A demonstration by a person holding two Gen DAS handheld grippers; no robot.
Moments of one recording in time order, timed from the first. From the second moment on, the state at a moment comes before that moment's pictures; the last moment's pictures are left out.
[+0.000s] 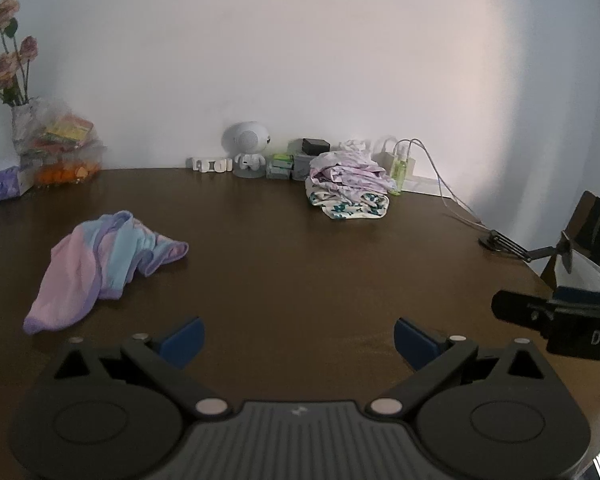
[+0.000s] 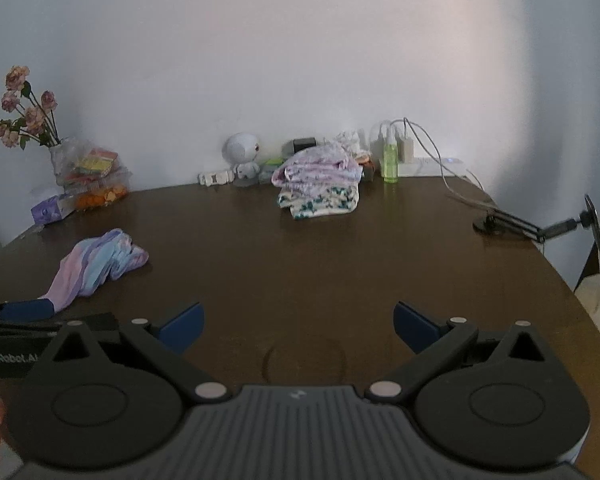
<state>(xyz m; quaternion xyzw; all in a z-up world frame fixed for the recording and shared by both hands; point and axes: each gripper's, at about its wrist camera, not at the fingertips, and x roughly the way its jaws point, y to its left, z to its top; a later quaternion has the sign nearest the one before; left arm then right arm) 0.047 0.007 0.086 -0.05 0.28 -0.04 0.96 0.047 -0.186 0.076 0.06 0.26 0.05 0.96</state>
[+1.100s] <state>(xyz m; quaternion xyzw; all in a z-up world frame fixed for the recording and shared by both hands) -0.038 0.010 0.048 -0.05 0.28 -0.03 0.96 -0.039 -0.165 0.034 0.04 0.28 0.05 0.96</state>
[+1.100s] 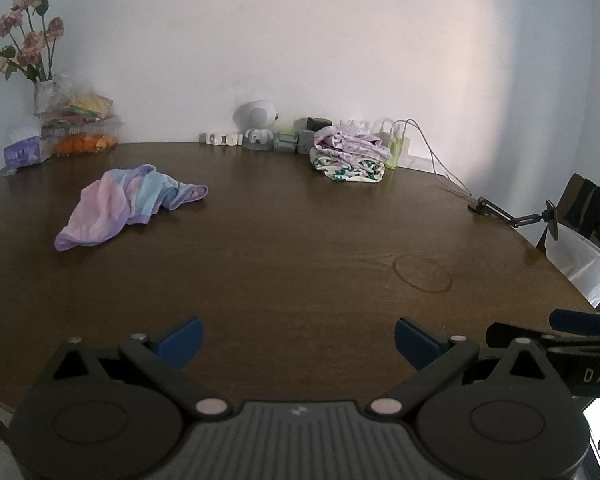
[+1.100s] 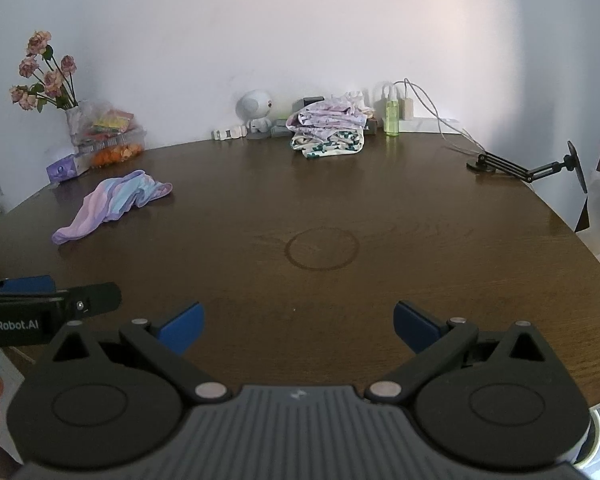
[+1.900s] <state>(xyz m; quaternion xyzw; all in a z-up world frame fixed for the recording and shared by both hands) -0.044 0.008 0.053 -0.04 0.26 -0.05 0.96 -0.039 -0.163 0.034 0.04 0.29 0.06 0.96</state>
